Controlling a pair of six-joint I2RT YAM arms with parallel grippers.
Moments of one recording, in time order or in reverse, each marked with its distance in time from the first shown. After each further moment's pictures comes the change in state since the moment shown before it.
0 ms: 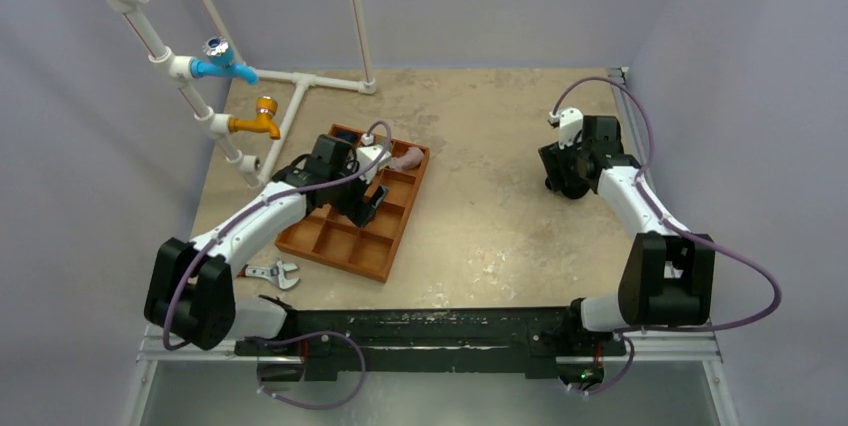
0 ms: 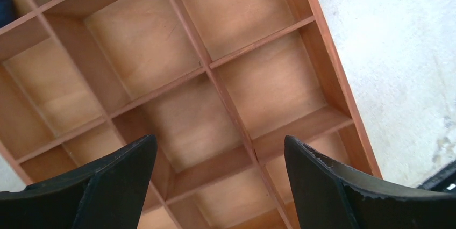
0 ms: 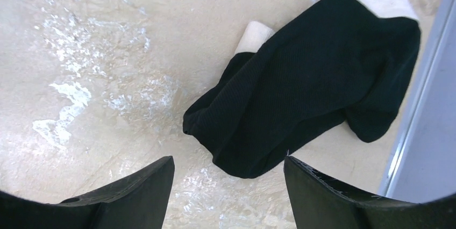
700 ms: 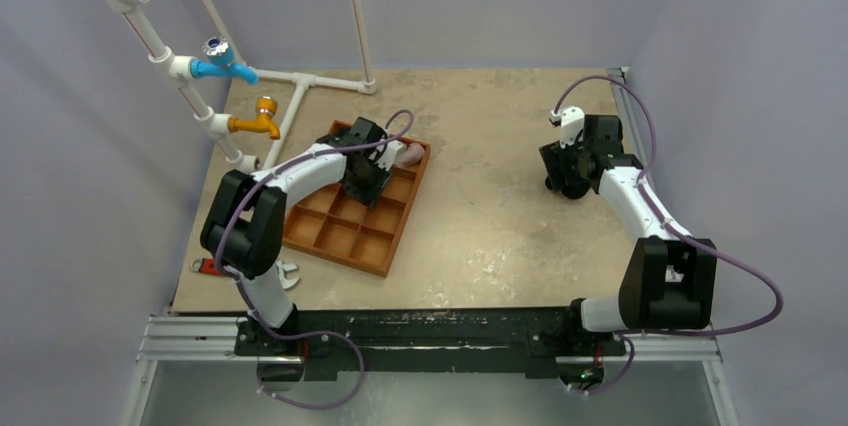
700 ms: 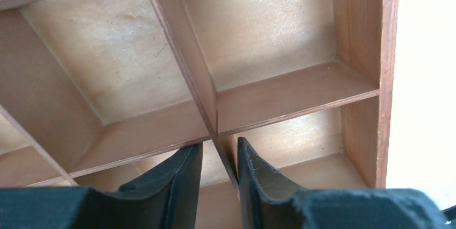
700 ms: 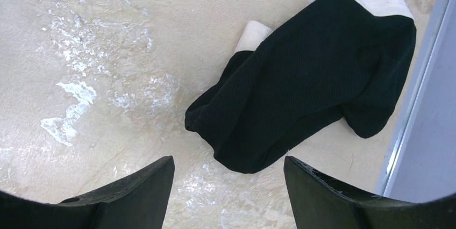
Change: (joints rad) left arm -0.065 0.434 0.267 -0.114 -0.134 -0.147; right arm 0.000 -0.040 0.013 -0.034 -0.002 0.011
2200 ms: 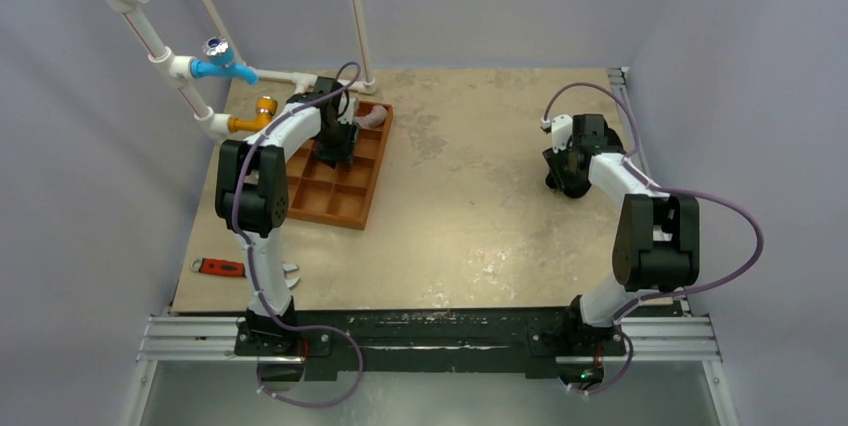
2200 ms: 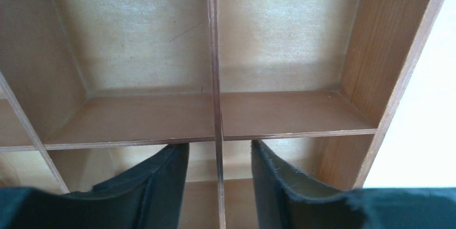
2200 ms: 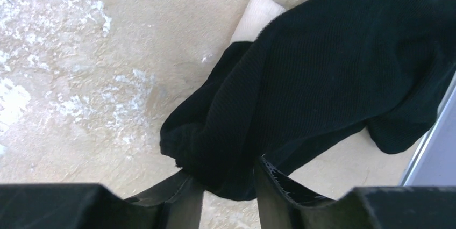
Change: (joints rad) left arm 0.277 0.313 0.425 -0.129 -0.021 -0.159; right arm 0.000 0.209 0.027 0.040 0.060 -0.058
